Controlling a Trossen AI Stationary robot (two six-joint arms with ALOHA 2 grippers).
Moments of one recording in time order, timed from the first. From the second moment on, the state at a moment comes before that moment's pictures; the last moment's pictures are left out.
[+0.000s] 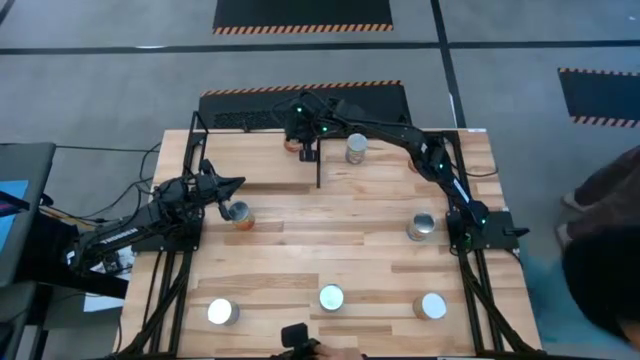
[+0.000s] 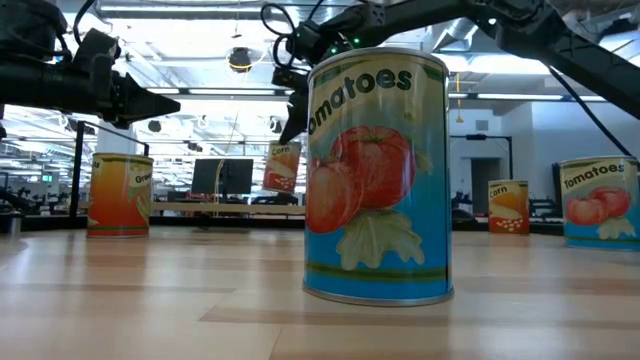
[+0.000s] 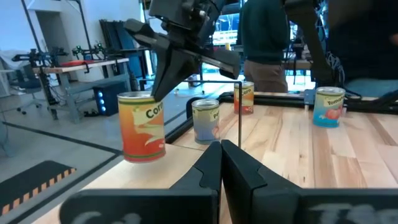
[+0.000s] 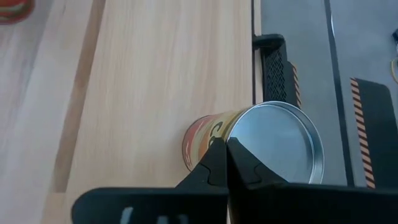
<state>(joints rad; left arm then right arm) 0.43 0.02 0.01 0.03 -0.01 0.06 -0.43 2.33 2.33 -0.82 -0.02 -0.58</state>
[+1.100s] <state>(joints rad) 0.43 0.02 0.01 0.03 -0.01 0.06 -0.44 2.39 2.33 -0.79 0.00 -0.62</state>
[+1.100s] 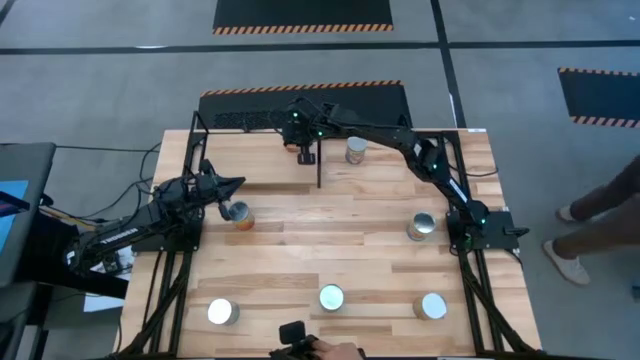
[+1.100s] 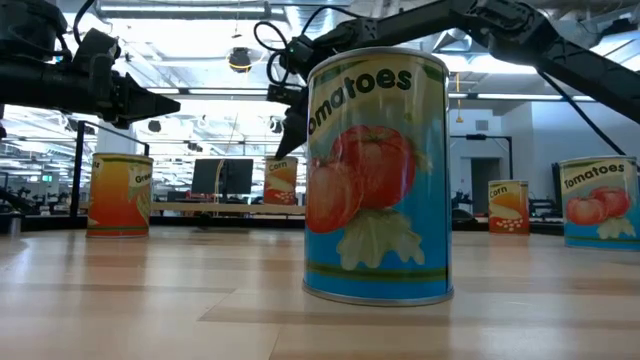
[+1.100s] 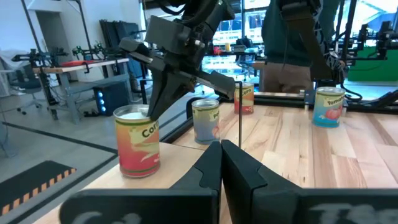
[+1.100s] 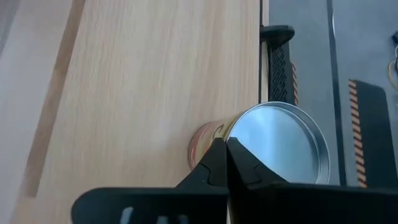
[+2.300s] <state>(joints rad) 0.43 0.02 0.01 0.03 -0.01 0.06 -0.45 2.38 2.36 -0.83 0.04 -0.52</state>
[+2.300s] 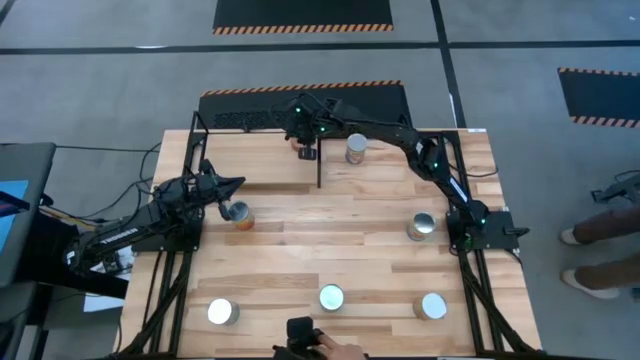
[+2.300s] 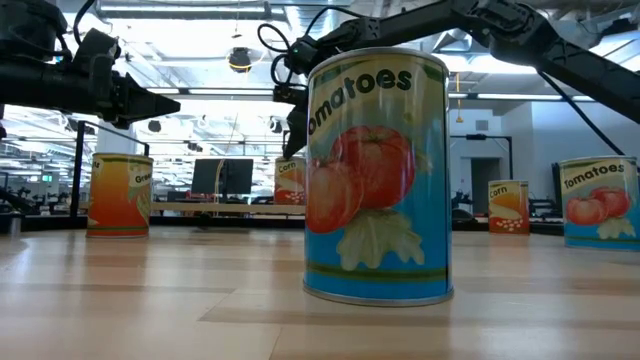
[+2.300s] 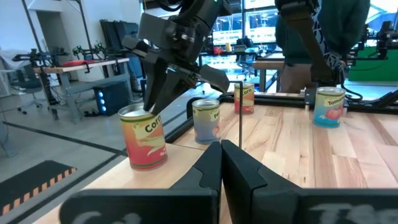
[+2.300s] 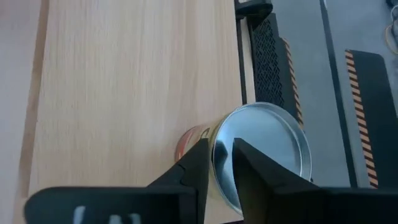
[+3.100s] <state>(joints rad) 0.43 0.02 0.01 0.03 -0.01 0.06 -0.35 2.04 2.24 -1.23 -0.01 -0.52</state>
